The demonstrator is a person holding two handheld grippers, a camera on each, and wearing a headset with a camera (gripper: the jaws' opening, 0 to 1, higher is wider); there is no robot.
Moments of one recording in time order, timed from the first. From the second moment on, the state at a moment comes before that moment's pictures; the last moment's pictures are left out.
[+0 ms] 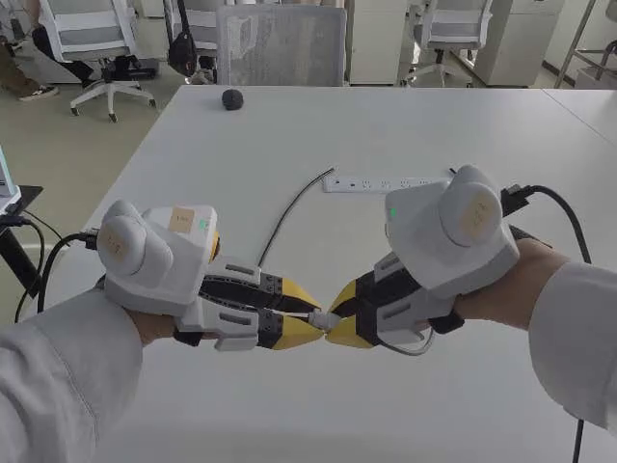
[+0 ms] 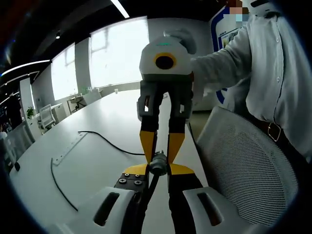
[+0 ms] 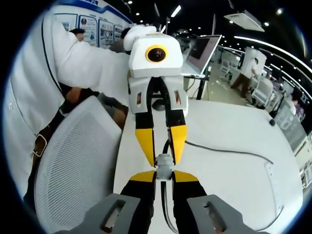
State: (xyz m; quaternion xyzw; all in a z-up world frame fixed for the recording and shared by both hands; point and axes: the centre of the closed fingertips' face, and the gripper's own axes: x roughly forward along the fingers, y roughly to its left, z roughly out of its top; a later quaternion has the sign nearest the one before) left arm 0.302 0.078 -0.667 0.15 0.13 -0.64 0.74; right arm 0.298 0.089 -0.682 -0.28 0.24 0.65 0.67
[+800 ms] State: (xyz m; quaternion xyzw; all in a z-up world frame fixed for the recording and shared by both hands) left arm 0.297 0.095 -0.660 0.16 0.14 -0.64 0.74; right arm 0.294 0.093 -0.684 -0.25 0.24 0.64 0.68
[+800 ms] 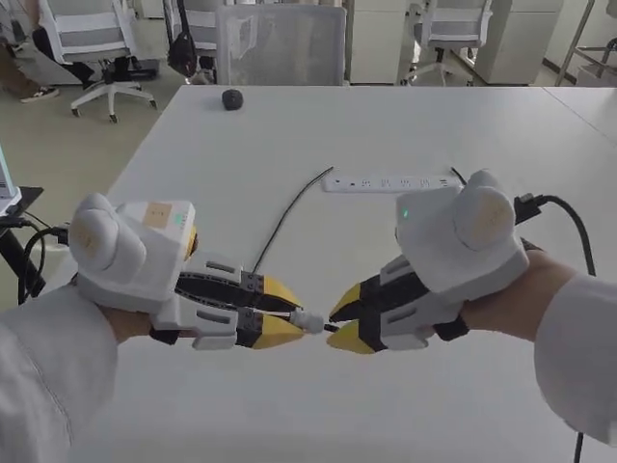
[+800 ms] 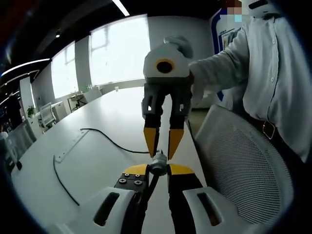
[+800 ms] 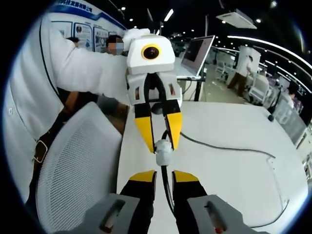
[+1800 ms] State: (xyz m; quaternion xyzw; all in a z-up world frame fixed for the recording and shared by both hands) left arm 0.300 0.100 -0.663 0.17 0.13 -0.63 0.74; right arm 0.300 0.058 -0.732 -0.28 0.28 0.61 0.69
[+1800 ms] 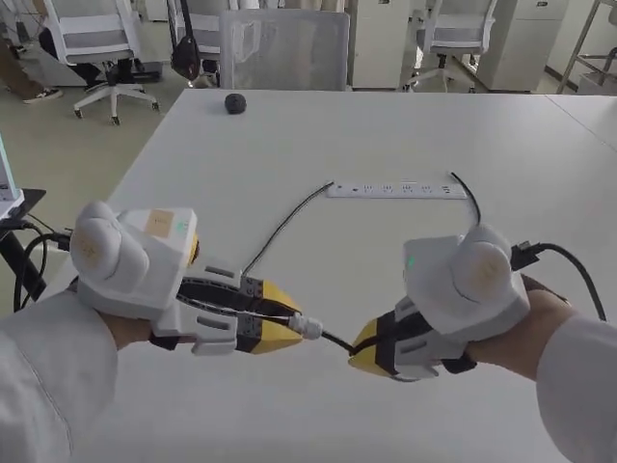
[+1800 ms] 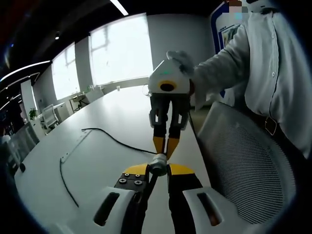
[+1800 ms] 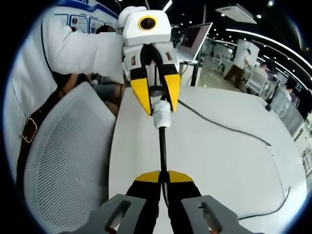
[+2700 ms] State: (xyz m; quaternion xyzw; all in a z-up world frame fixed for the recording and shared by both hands) left arm 0.299 0.095 -0.663 0.17 0.13 -0.63 0.74; right arm 0.307 -0.032 -0.795 -0.29 0.37 0.54 0.70
